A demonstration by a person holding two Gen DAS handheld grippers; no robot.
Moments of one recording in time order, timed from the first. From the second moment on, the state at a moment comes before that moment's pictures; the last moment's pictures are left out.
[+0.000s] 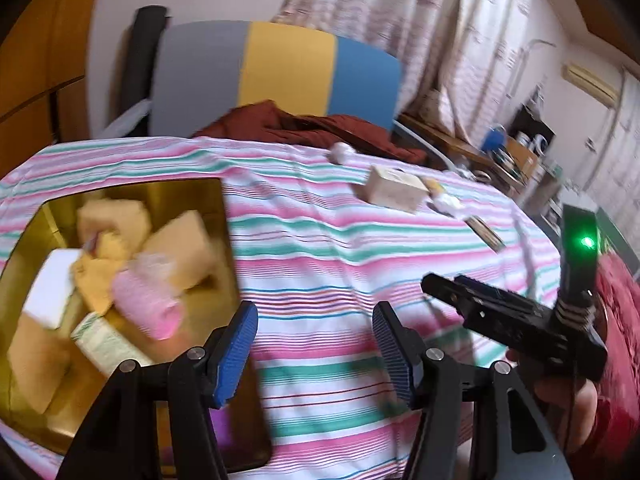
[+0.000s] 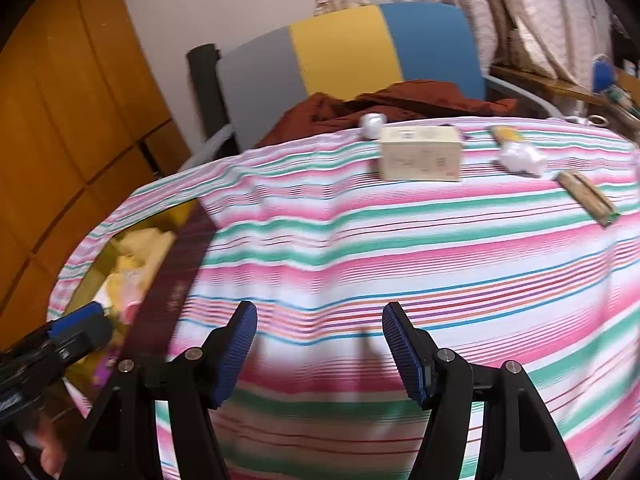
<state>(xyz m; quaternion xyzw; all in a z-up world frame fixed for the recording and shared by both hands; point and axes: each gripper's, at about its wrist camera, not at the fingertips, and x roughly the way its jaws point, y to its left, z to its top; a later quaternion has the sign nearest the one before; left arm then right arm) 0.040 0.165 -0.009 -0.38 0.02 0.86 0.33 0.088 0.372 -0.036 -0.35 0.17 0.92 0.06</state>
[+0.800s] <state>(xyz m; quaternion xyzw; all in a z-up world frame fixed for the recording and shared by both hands) 0.051 0.263 -0.051 -0.45 0.10 0.80 0.39 0.077 0.628 -0.033 -0.36 0.14 0.88 0.28</state>
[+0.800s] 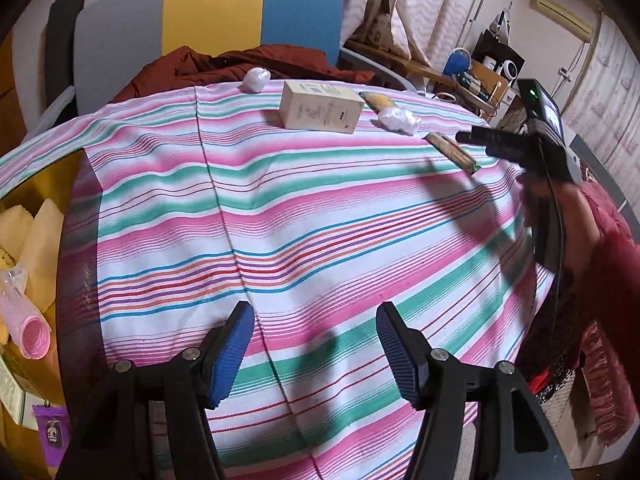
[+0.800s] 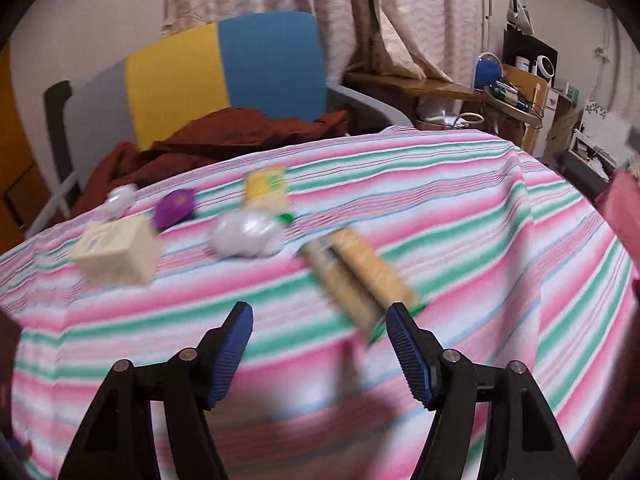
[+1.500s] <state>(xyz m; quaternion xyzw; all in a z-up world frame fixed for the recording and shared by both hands) 0.010 0.309 -0.054 -0.46 0.12 0.79 0.38 0.054 0.655 -0.071 -0.40 0.17 0.86 0.26</state>
